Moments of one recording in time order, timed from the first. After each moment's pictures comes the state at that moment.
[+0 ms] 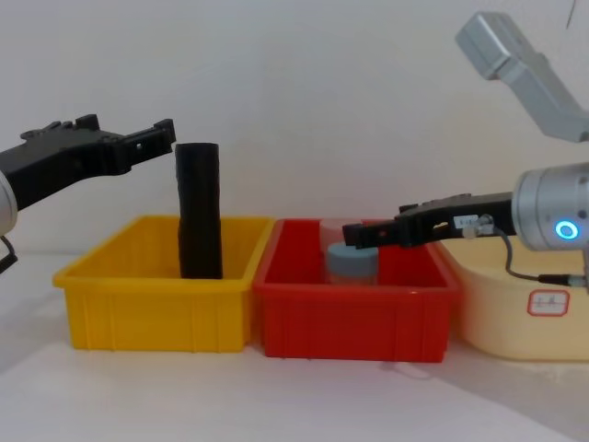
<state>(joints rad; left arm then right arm) -0.29 0.32 0.24 -1.50 -0.39 -0.11 -0.23 0.56 0.29 -0.47 -1.29 0.29 0.34 0.43</state>
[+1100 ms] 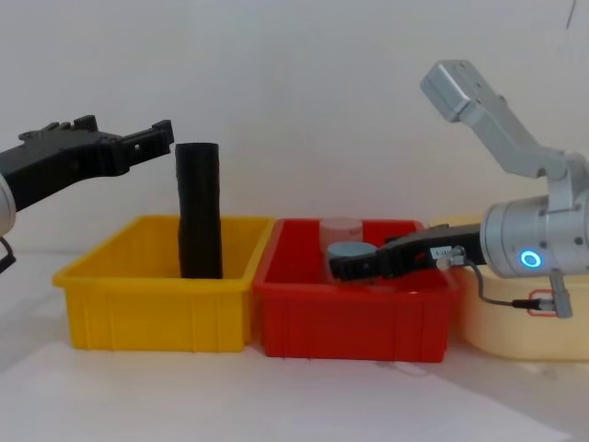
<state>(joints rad) -0.29 0.32 0.23 -1.49 -0.39 -0.11 -0.23 0.64 0.23 -0.51 -1.11 0.25 0.30 0.44</state>
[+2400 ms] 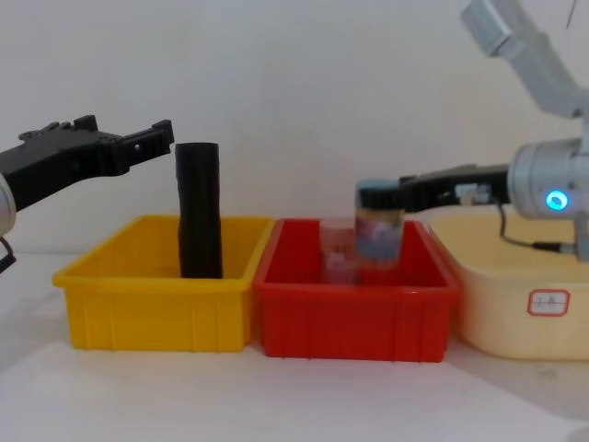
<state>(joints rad) -0.29 0.32 0.23 -1.49 -0.39 -0.11 -0.23 0.63 0.25 -0.44 -1.19 0.26 0.28 0.41</state>
